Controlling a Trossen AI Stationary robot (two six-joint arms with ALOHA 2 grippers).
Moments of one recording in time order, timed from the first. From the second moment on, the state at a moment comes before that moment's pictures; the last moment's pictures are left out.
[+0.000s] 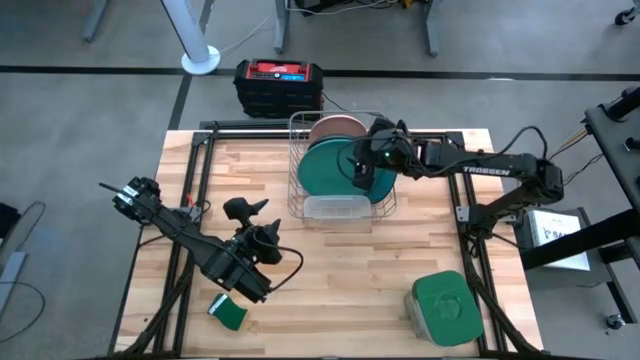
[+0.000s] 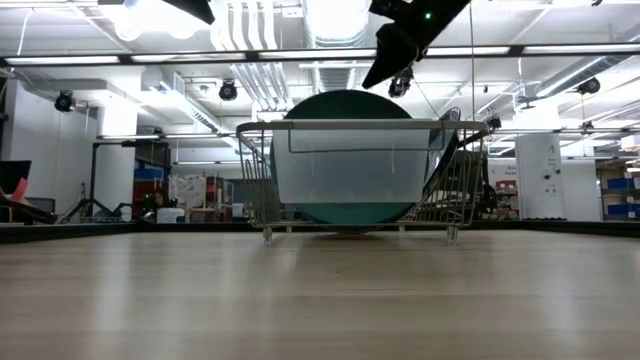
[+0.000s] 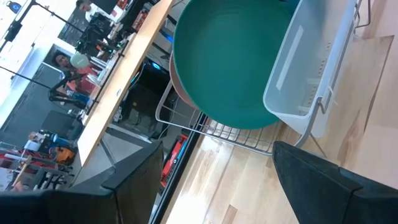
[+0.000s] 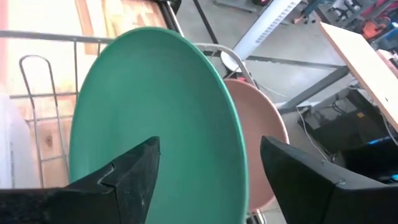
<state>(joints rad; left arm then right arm) -0.59 1.66 1.51 -1.57 -1.17 -0.91 -0.22 1.41 1.23 -0.43 0.39 -0.29</state>
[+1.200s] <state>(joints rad) -0.56 1.70 1.49 -0.28 -0.78 0.30 0.43 1.07 1.00 -0.31 0.45 -0.20</state>
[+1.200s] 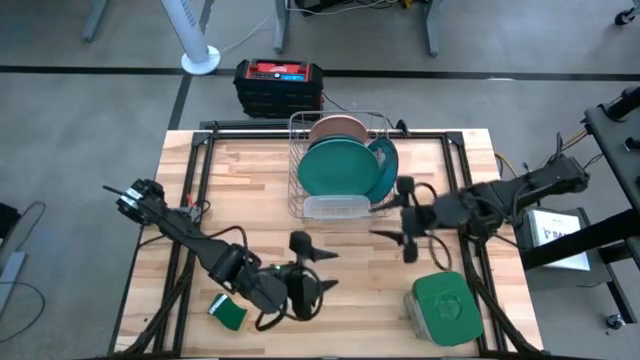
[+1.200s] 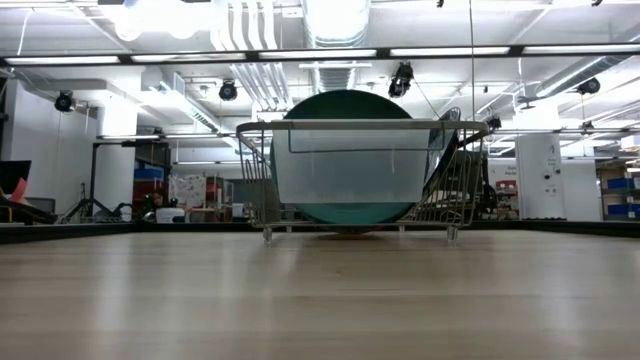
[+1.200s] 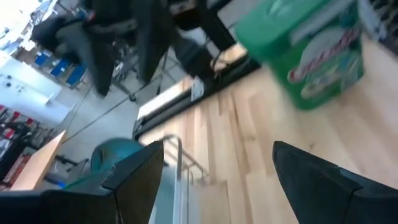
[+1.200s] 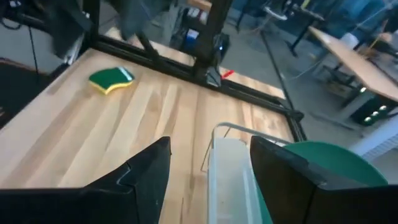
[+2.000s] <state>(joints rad) -0.40 1.21 0.80 0.15 -0.68 0.25 0.50 0.97 0.79 -0.15 1.04 -0.01</state>
